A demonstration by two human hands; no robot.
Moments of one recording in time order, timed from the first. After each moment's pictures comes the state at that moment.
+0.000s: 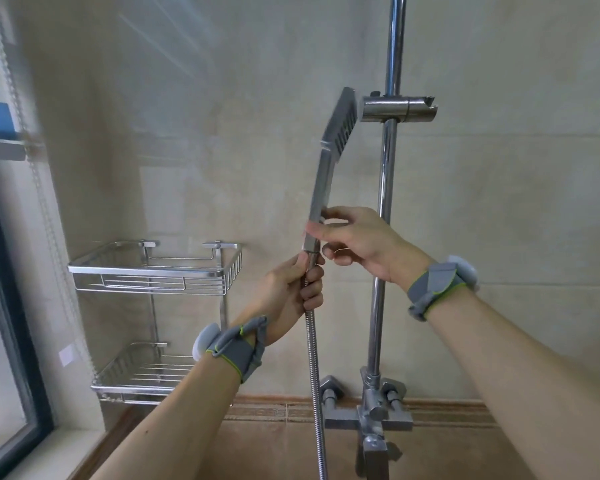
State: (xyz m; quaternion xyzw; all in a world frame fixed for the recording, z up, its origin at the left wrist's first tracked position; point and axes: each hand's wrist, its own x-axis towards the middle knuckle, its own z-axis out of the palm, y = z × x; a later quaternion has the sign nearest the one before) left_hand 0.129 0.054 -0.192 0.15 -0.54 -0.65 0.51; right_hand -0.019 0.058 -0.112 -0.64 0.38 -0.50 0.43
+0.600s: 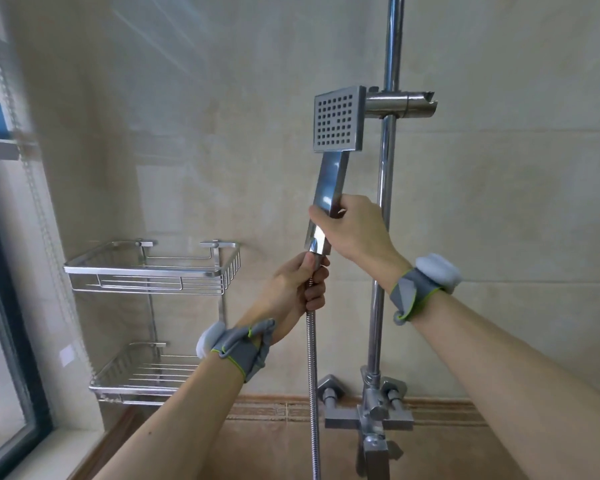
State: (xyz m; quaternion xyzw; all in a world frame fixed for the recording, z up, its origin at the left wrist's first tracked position) left_hand 0.124 0.048 -0.197 0.18 -0.58 -0.60 0.52; right_hand 0.000 0.054 -0.113 -0.67 0.51 -0.54 0.07
